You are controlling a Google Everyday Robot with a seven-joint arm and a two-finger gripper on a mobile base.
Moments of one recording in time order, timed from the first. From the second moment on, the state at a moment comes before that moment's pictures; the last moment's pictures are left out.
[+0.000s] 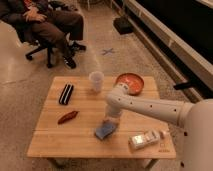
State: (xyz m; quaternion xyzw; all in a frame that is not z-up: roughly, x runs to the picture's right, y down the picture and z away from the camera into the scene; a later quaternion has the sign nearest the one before) arm 0.039 0.178 0.872 -0.21 -0.23 -0.59 0.74
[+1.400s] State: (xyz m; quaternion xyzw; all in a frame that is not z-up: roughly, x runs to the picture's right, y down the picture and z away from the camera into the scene) arm 0.006 0.156 0.883 -0.21 -0.24 -0.62 0.72
